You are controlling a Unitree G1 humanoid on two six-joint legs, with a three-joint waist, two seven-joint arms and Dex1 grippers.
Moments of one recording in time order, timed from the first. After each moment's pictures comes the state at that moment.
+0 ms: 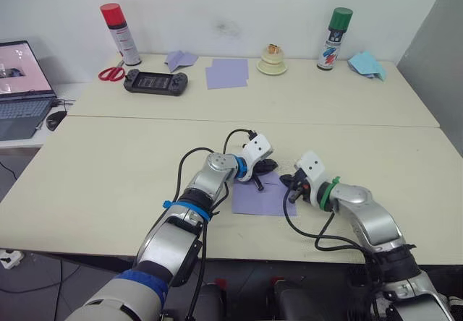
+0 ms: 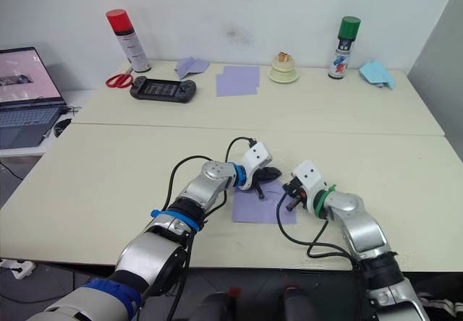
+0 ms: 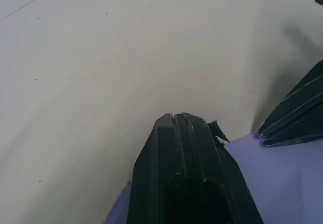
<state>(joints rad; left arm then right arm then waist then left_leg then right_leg) -0.89 0.09 -0.23 0.91 0.06 0.07 -0.80 -0.31 -0.40 0.16 -0.09 0.11 0.61 0.63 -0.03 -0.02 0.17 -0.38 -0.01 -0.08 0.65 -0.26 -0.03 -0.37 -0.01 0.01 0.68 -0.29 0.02</state>
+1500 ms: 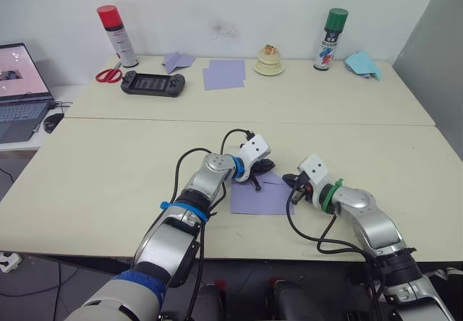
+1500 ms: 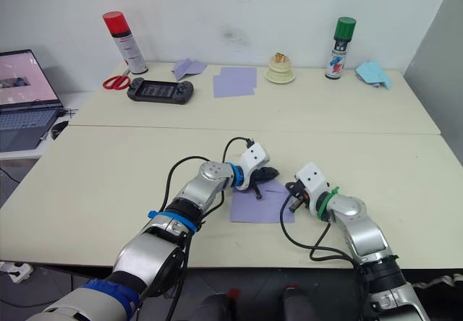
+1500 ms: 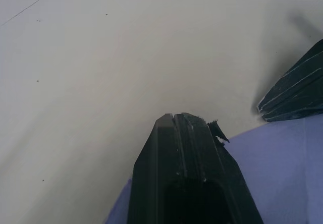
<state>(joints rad) -0.88 0.10 -0.23 0.89 0.06 0.05 -0.81 -0.31 -0.40 0.17 -0.01 0.09 0.44 0.61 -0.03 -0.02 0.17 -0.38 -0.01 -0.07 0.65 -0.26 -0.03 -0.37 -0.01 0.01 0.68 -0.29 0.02</state>
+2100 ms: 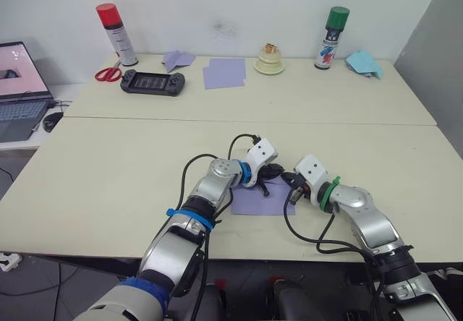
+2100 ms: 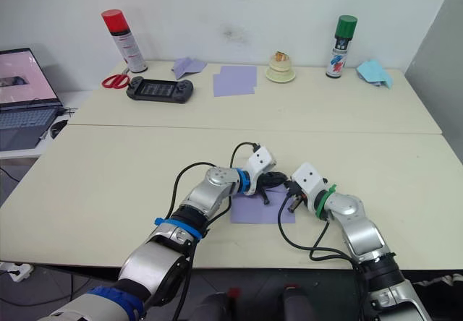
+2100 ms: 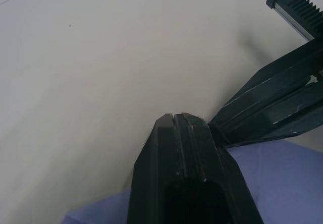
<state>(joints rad) -0.83 0.06 -0.24 0.80 0.04 0.12 -0.82 -0.32 -0.41 0.20 0.01 0.04 0.36 0.61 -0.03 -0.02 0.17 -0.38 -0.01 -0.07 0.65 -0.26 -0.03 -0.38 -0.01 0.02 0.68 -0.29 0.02</state>
